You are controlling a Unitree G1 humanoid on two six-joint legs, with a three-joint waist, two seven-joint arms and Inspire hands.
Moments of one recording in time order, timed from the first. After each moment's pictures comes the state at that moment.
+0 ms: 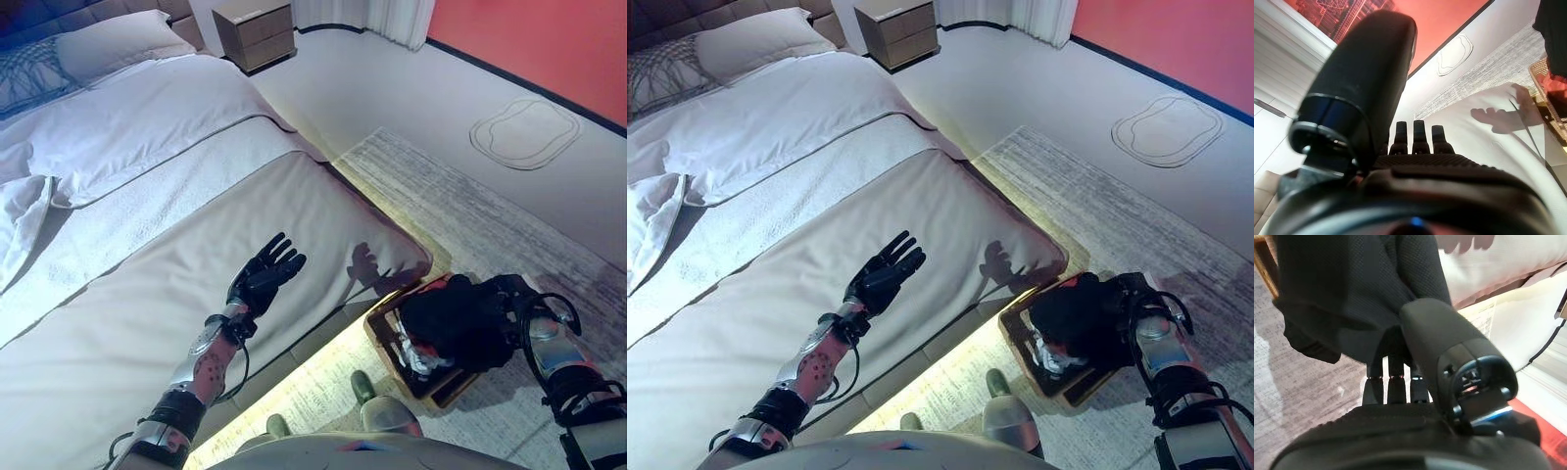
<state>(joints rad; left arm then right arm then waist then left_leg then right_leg) -0.09 0.29 -0.27 0.46 -0.93 -0.04 -0.20 -0.23 -0.66 0.14 0.80 0.03 0.15 -0.13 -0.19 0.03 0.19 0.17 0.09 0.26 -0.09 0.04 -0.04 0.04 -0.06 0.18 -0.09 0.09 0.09</state>
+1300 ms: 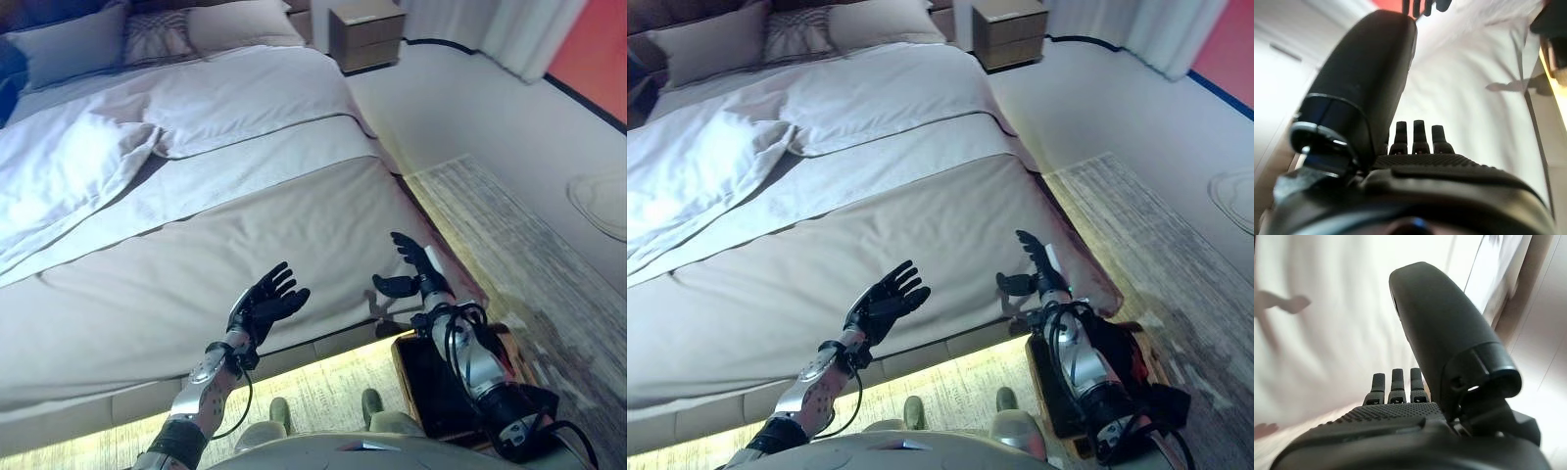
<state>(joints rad) 0.05 0.25 -0.25 0.46 -0.67 -0.07 -0.18 -0.09 -0.40 0.32 0.35 -0.04 0.00 -0.22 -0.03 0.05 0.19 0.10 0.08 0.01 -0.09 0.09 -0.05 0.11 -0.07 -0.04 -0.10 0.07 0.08</state>
